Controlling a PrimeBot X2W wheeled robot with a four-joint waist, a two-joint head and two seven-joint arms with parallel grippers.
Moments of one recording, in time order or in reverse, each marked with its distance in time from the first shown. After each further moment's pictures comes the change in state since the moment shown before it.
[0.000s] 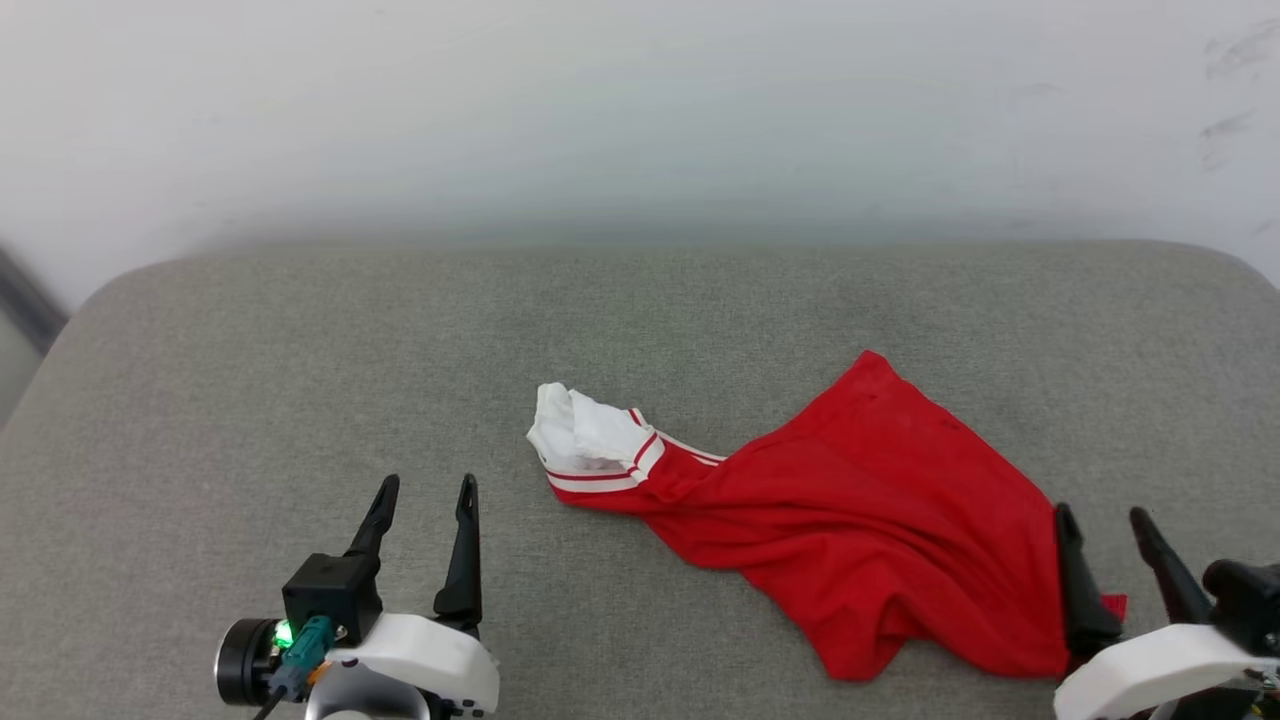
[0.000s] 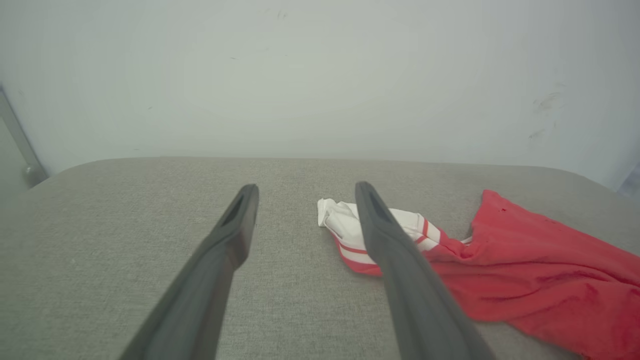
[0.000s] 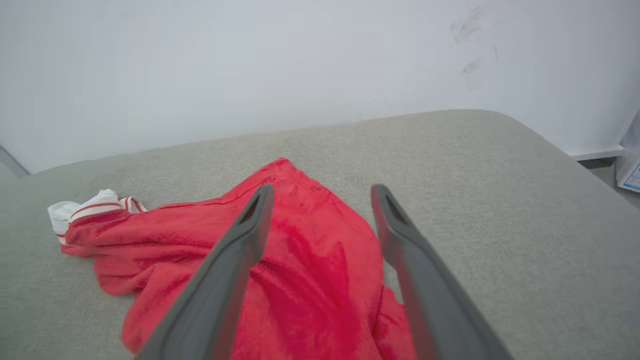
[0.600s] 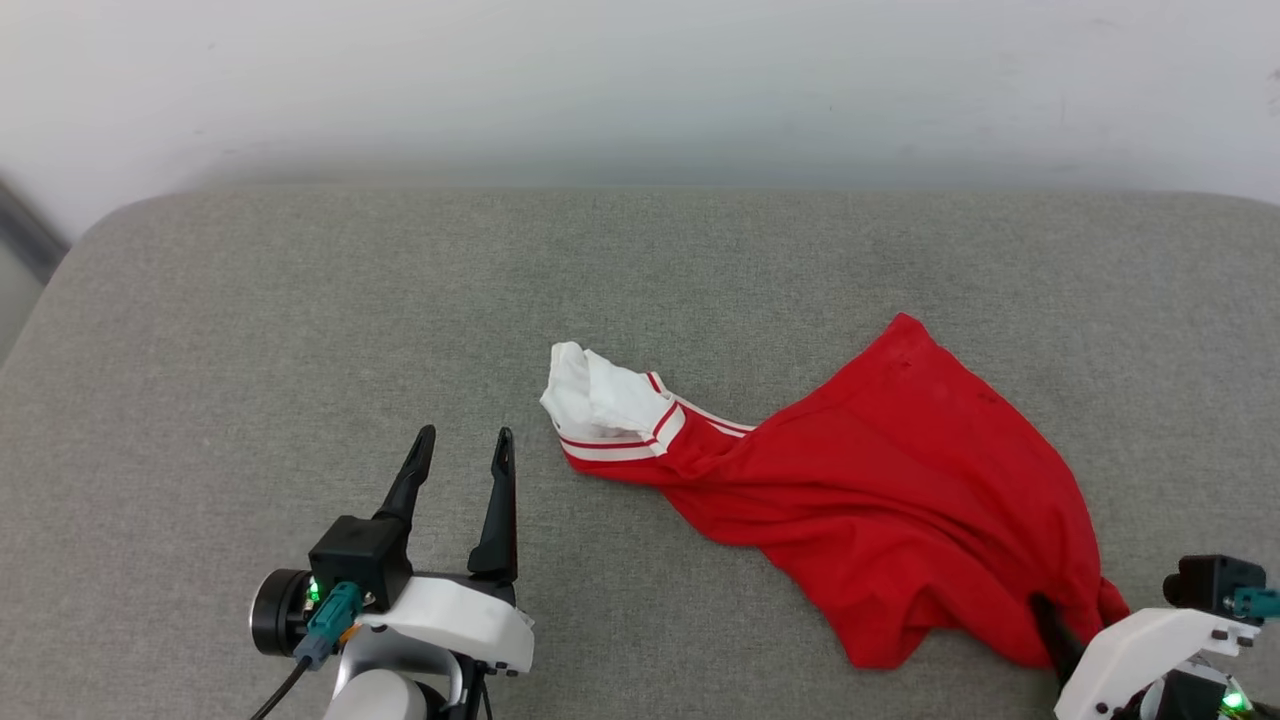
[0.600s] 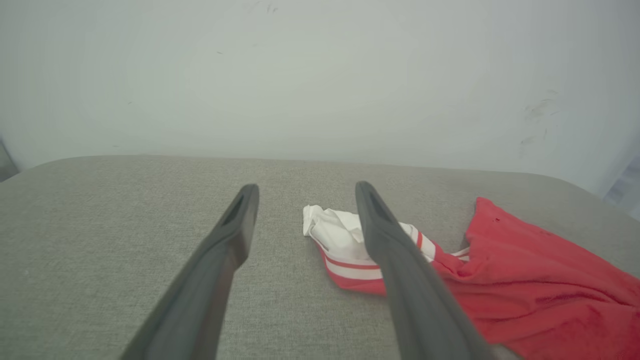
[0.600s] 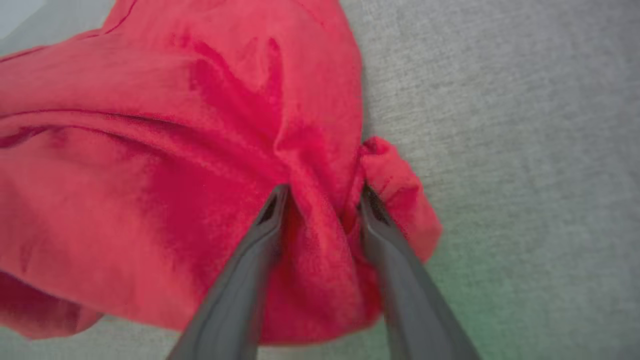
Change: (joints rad) left arm -0.068 -0.042 -0.017 0.006 0.009 -0.028 -0.027; right arm -0.157 -0.060 -0.039 0.415 0.169 0.002 0.332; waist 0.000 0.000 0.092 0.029
